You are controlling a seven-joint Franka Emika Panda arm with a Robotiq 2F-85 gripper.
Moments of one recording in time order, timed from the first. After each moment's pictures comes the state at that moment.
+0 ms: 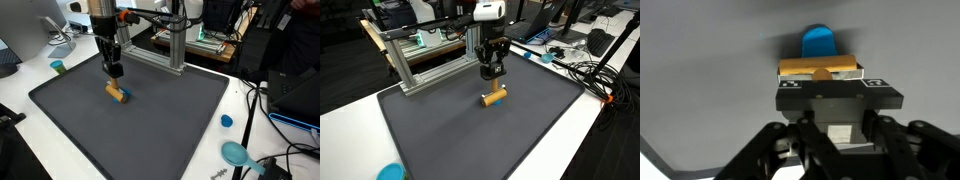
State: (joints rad) arm -0.02 0.31 -0.04 -2.03 -0.02 2.57 0.15
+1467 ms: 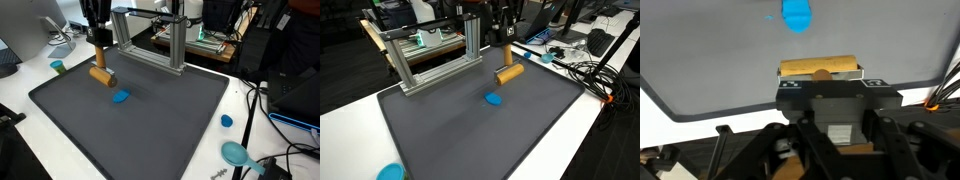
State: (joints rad) arm -0.03 0.10 -0.01 -2.03 0.05 2.49 0.08
